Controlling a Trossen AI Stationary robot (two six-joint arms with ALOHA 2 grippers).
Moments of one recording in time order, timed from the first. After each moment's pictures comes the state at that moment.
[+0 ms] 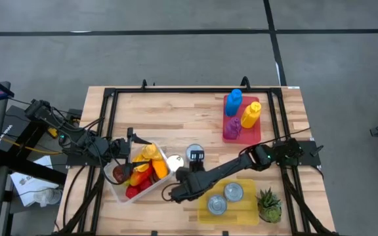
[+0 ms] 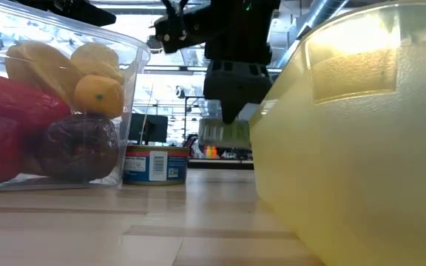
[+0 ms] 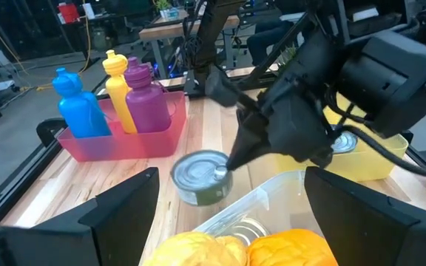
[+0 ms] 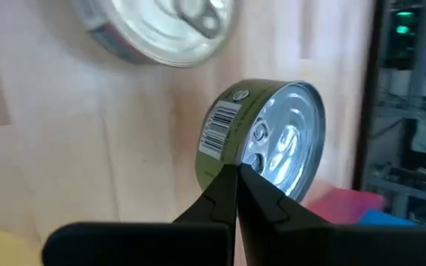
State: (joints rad) left arm -0.51 0.67 0.45 -0.01 -0.55 0.02; right arm 0.41 2.50 2.28 -1.55 0.72 0.48
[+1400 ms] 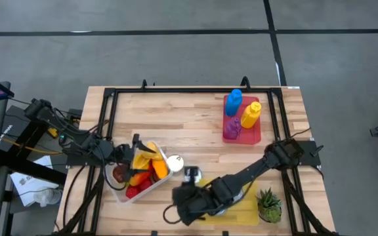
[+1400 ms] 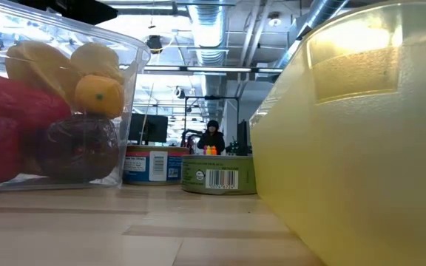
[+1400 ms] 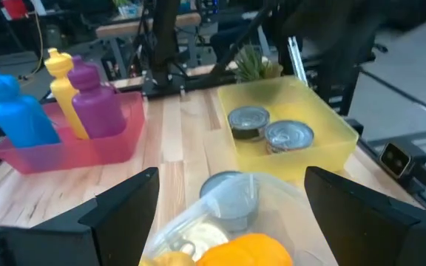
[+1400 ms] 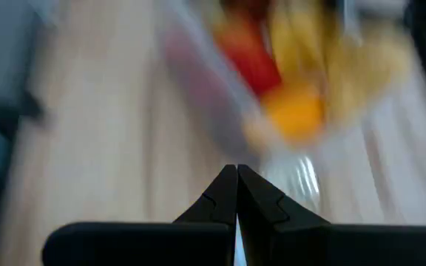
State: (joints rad) left arm -0.51 0.77 0.45 0.09 -0.42 0.02; right arm 0.55 2.28 2.36 -1.10 0.57 0.32
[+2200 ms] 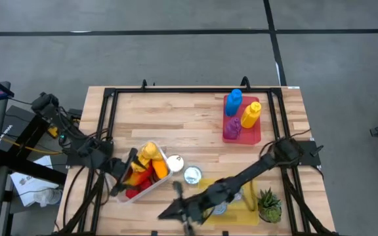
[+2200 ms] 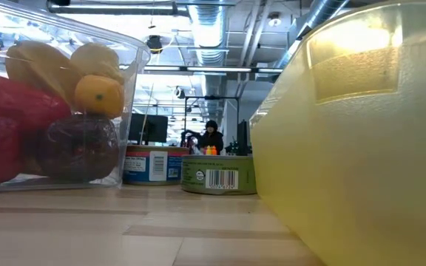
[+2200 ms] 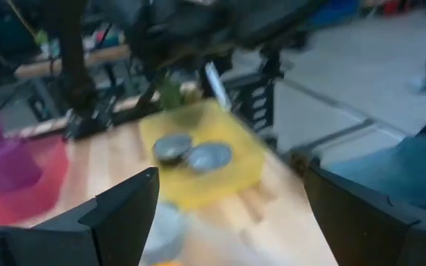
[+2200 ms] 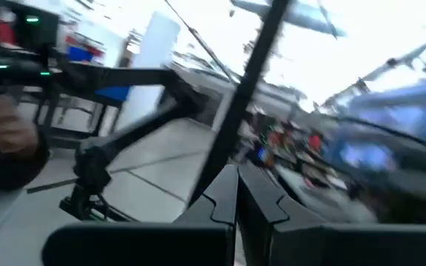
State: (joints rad) left arm -0.73 0.80 0.45 0.17 -0.40 0.07; right arm 0.54 2.15 1.50 0.92 0.16 -0.41
